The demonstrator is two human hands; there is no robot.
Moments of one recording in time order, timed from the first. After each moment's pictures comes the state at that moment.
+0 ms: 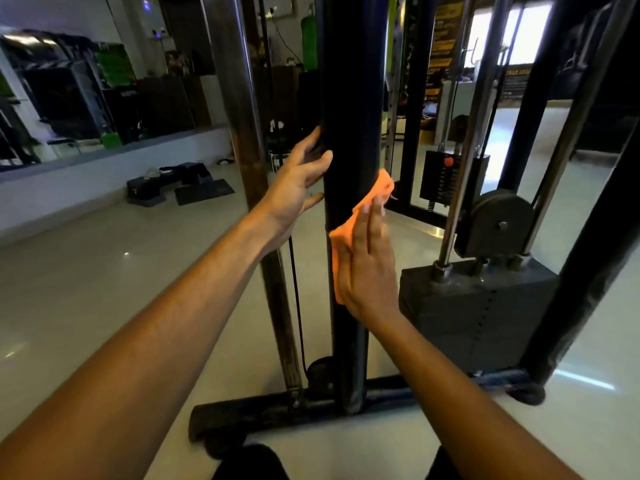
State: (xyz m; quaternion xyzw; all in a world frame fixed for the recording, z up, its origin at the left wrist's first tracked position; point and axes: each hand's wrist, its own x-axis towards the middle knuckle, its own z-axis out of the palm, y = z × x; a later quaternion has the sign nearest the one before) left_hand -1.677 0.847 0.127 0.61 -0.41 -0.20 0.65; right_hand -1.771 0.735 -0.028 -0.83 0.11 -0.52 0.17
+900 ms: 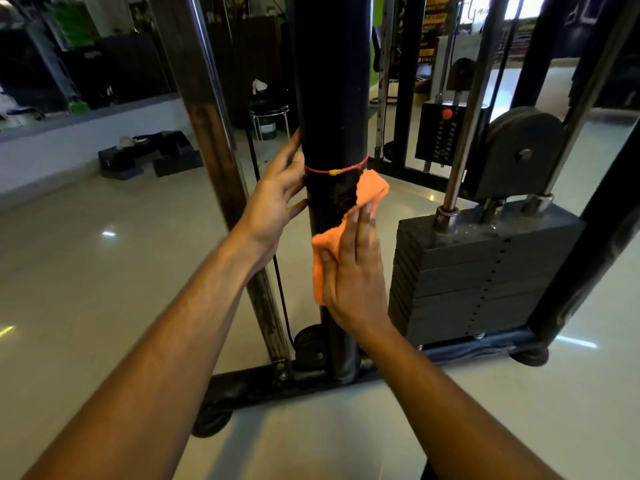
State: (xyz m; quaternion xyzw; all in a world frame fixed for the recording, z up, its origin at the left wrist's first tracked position) left_hand -1.674 0.832 0.004 0.60 -0.39 -0.20 0.66; right_hand -1.765 0.735 -0.147 -0.84 0.15 -0.48 0.19
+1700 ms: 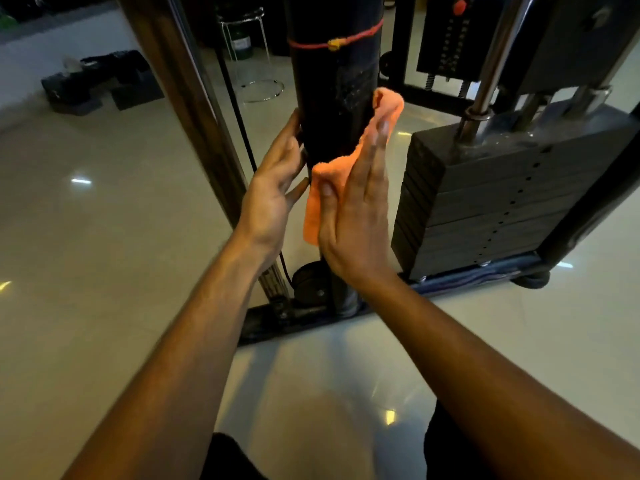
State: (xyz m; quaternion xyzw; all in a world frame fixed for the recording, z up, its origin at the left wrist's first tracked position) left_hand -1.670 0.842 -0.103 0.59 -0.39 -0.25 0.66; right_hand -1.751 0.743 -0.180 -0.80 0.21 -0.50 0.25
